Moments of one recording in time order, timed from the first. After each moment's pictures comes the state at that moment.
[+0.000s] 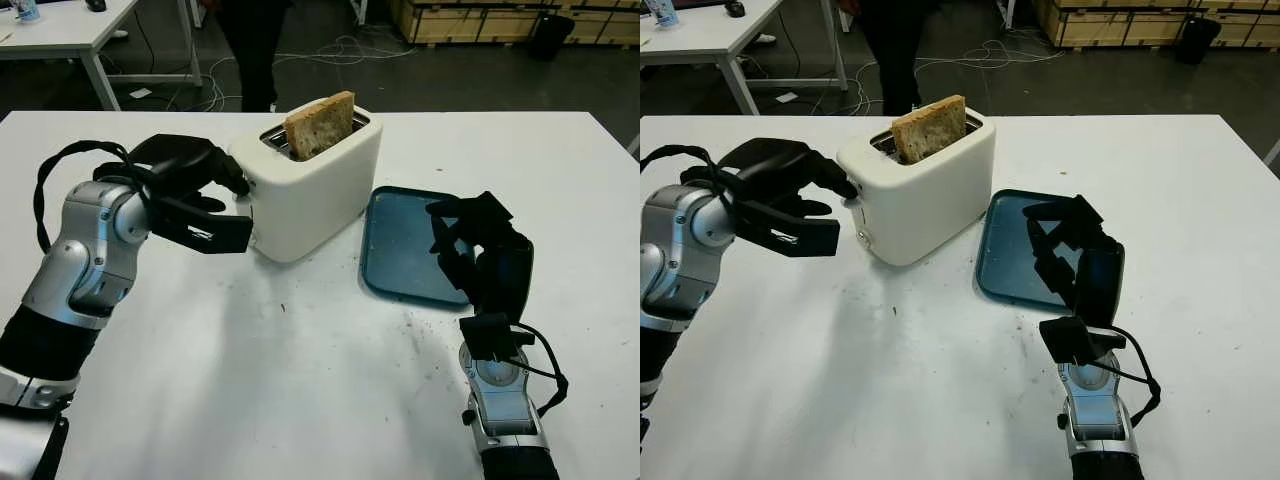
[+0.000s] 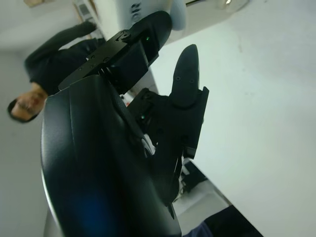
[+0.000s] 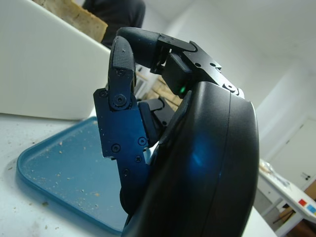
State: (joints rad) left arm -0.57 0.63 -0.28 -0.06 0.74 0.18 -0.58; right arm -0.04 -0.06 -0.07 0.08 -0.22 -0.52 -0.23
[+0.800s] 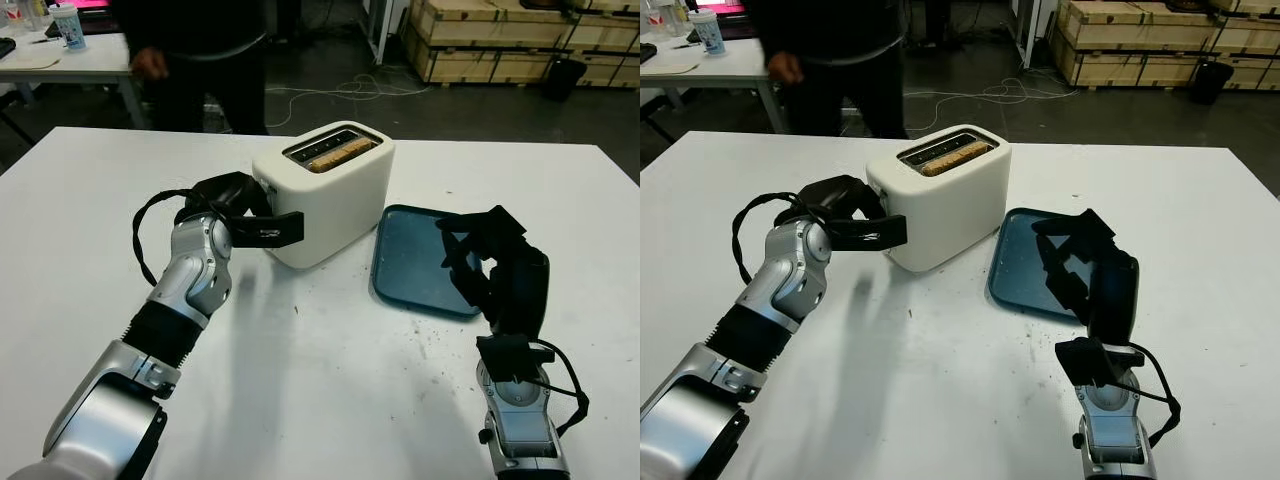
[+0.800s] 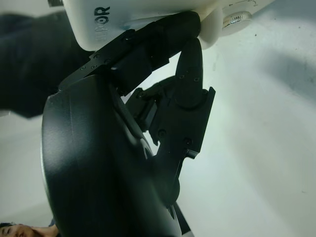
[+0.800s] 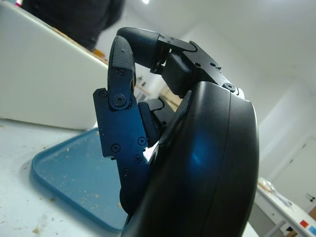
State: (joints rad) left arm -0.64 0.28 -0.39 0.34 0.80 0.50 -0.30; right arm 0.02 -0.10 -0.08 0.04 -0.20 -0.52 -0.18
